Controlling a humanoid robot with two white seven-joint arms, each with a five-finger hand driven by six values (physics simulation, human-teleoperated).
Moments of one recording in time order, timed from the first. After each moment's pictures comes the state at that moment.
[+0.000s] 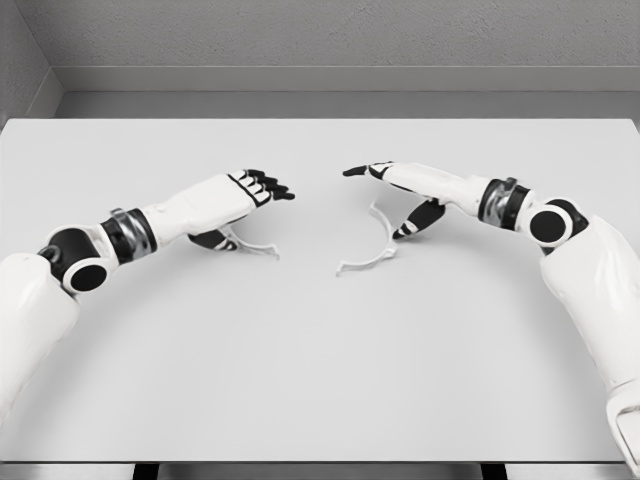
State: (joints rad) left arm -0.51 0.45 -0.48 -1.28 -0.74 -0.61 -0.28; right arm -0.68 -0.32 0.43 -0.93 0.34 -0.61 0.61
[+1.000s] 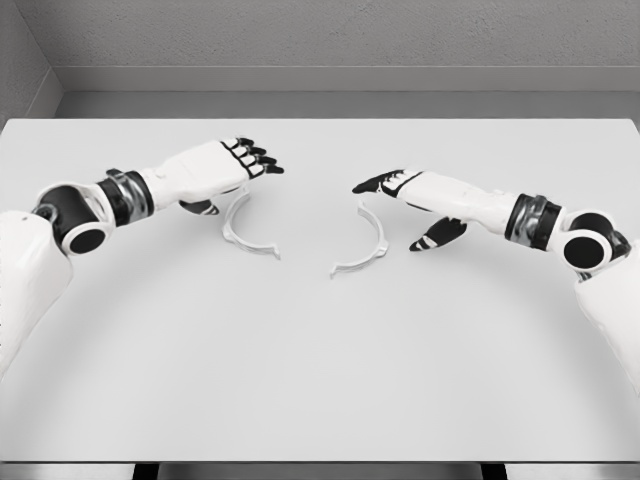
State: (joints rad) left arm -0.64 0.44 -0.51 -1.22 -0.93 -0.61 -0.29; right arm -0.53 -0.45 0.41 -1.25 0.34 -0.61 0.61
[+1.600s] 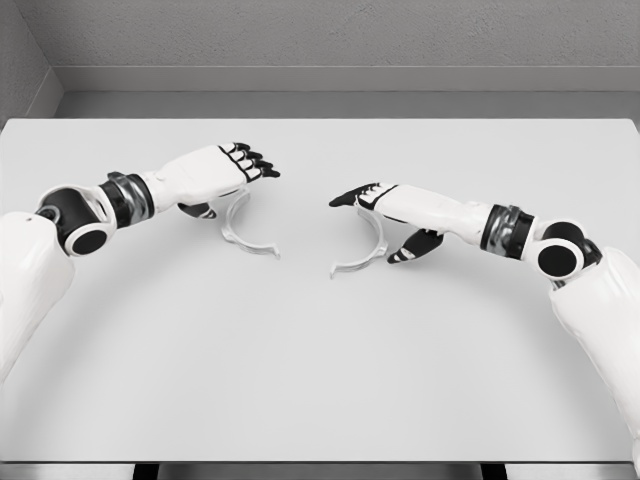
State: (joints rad) left arm -0.65 0.44 -0.51 -1.18 -0.94 -0.61 -0.29; right arm -0.51 -0.40 0.43 -1.25 0.35 -0.61 0.61
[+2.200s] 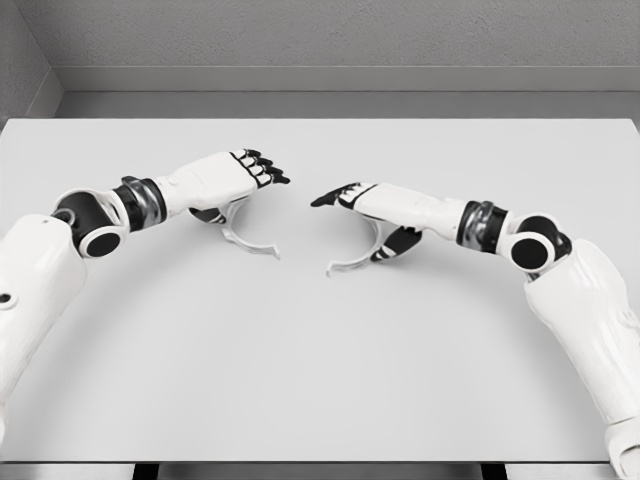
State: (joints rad) left arm -0.65 0.40 -0.52 -1.16 -0.95 -0.61 -0.29; right arm -0.56 -0.32 0.45 -1.17 0.41 -0.61 0.61
